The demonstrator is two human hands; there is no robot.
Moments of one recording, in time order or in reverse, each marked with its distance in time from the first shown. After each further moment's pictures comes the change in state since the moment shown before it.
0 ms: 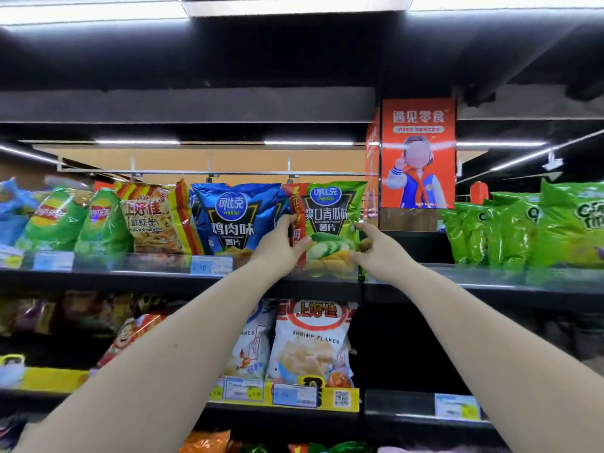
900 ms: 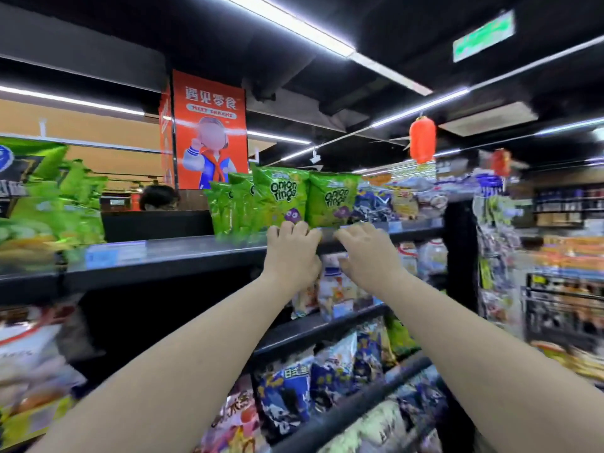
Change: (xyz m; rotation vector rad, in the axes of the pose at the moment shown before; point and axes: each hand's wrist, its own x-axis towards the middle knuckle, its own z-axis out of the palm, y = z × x) left_hand -0.125 0.314 0.265 0.303 0.015 0.823; right_hand -0.247 0.156 -0.268 -1.239 0.225 0.207
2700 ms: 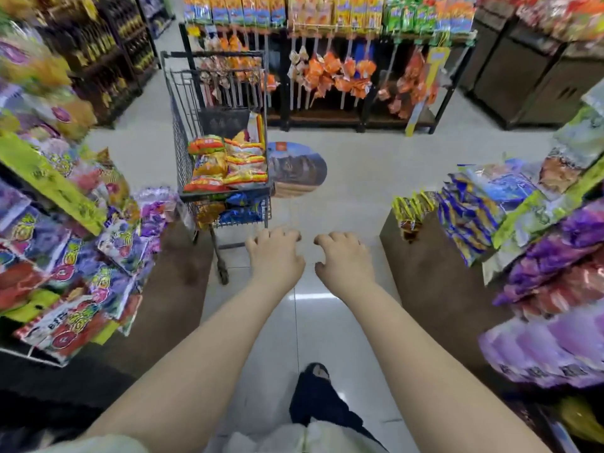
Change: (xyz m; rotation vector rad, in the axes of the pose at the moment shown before) left_hand 0.187 1.054 0.536 -0.826 -0.837 0.595; right_hand -0.493 0.839 0.489 -0.132 -0.832 1.136
